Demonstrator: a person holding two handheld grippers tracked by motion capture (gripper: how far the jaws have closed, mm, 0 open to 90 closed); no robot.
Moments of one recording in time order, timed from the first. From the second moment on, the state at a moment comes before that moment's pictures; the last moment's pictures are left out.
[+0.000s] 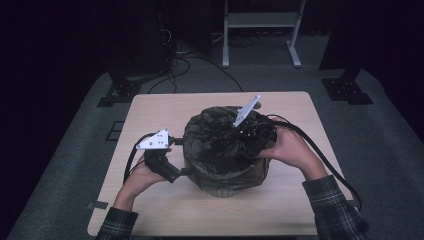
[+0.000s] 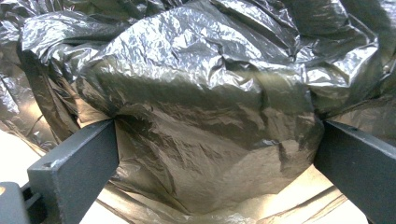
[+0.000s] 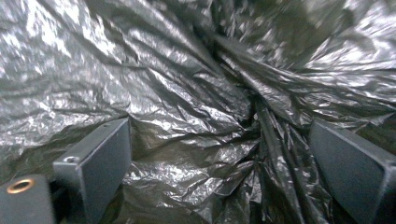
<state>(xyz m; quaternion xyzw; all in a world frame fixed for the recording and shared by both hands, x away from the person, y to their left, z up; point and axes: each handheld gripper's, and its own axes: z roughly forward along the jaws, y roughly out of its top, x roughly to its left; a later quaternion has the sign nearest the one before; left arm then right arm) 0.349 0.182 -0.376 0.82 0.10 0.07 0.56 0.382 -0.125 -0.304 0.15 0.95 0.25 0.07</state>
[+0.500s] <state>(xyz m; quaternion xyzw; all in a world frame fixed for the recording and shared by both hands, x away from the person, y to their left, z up) 0.351 0.180 -0.378 0.82 0.11 0.06 0.55 0.379 -0.111 -0.305 0.14 0.98 0.16 0.04</state>
